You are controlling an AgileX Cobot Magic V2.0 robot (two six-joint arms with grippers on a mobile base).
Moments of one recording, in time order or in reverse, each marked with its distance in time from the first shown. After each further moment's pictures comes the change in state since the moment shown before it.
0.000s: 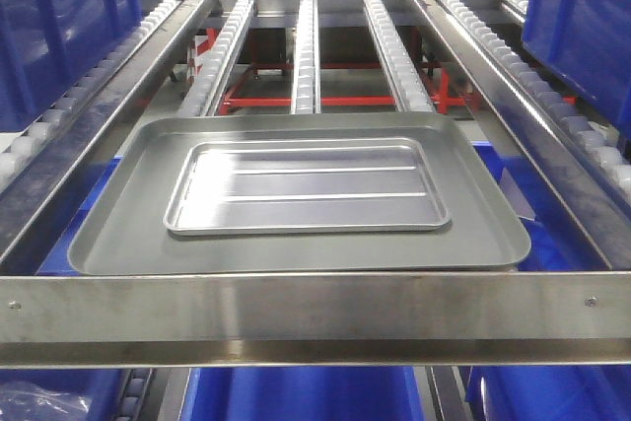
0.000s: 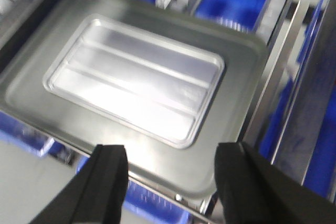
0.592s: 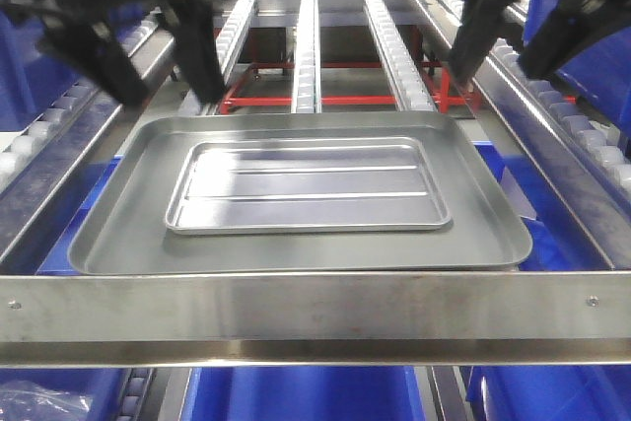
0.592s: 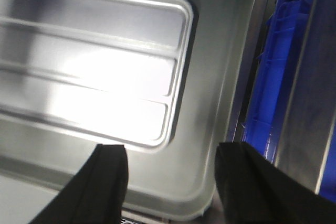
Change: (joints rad) left arm 0.116 0.647 -0.502 0.292 0.405 -0.299; right arm -0.090 0.487 -0.351 0.003 0.215 0.153
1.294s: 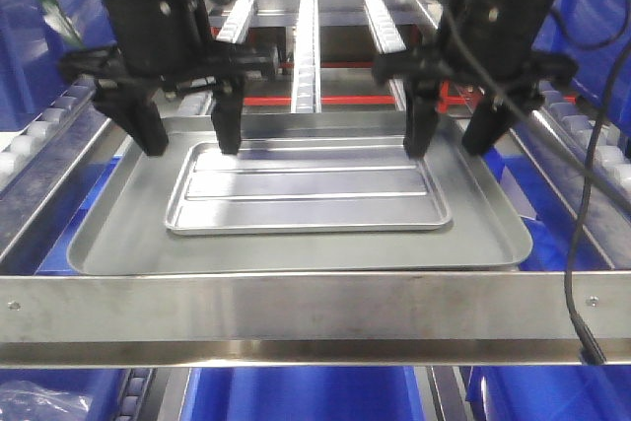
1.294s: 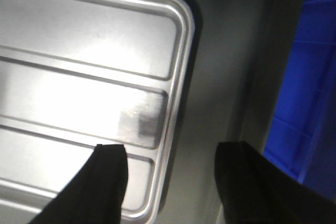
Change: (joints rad) left arm 0.000 0.253 -0.171 0.124 0.025 -0.248; right arm -0.006 0.342 -0.182 -0.020 0.016 0.004
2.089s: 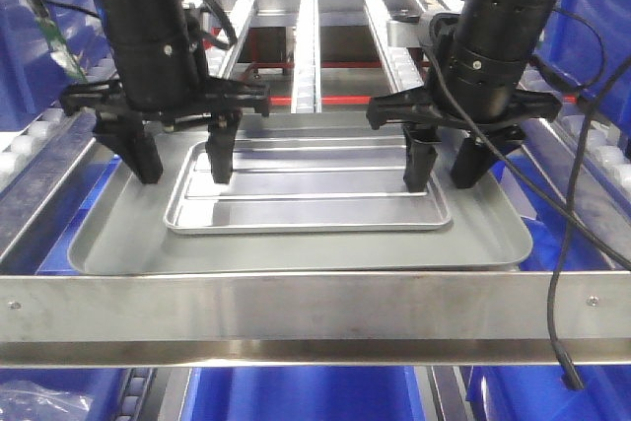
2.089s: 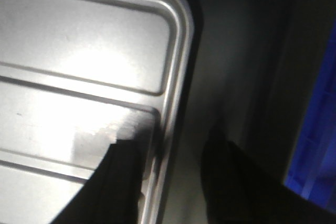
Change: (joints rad) left arm 0.029 0.073 -0.008 0.001 -0.012 -0.002; right arm 0.000 0.074 -0.004 -0.010 -0.056 0.000
